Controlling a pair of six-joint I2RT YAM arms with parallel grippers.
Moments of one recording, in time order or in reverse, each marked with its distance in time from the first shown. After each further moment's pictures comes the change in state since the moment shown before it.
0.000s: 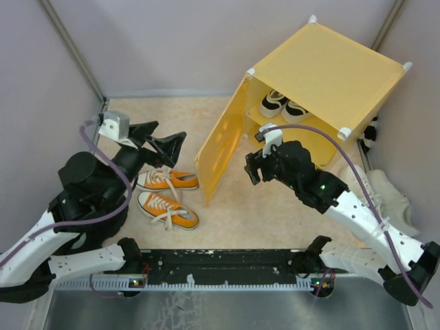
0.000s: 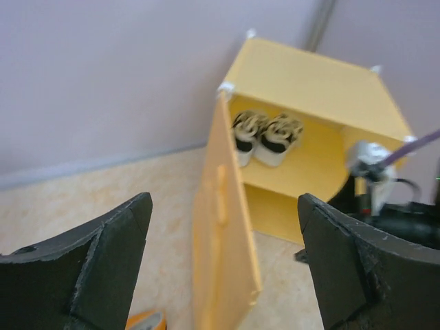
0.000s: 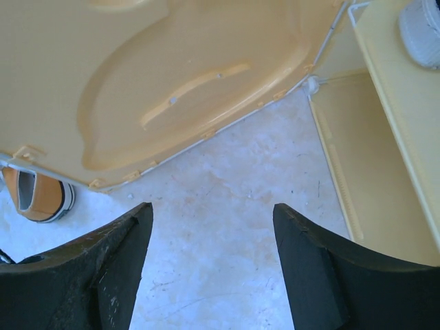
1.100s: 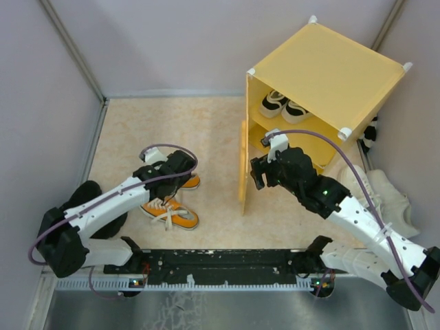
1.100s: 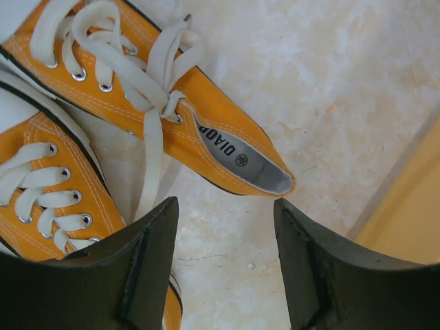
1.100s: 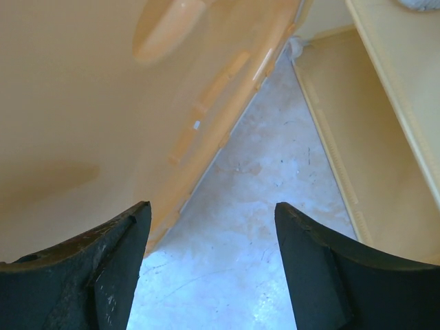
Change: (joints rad) left arm 0.275 0.408 -0.363 -0.476 -0.193 -1.184; right arm 0.000 -0.070 -0.062 -0.053 0.075 0.055
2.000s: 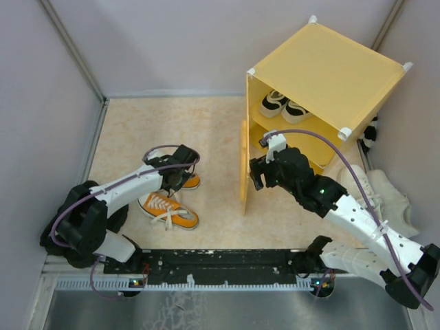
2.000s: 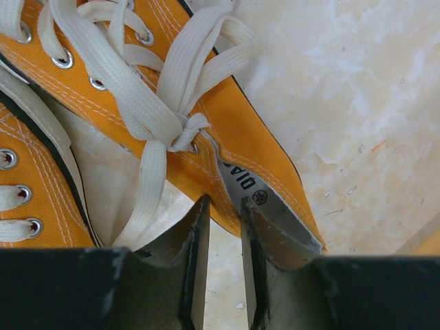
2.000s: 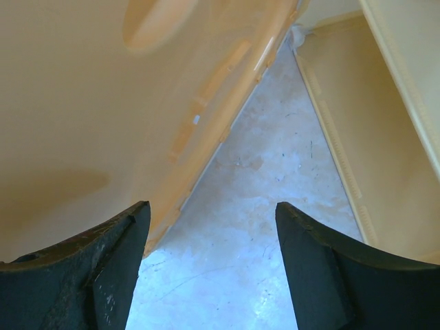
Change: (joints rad) left arm 0.107 0.243 0.016 0.042 0.100 -0.193; right arm 0.000 0.020 -0.018 0.001 0.004 0.011
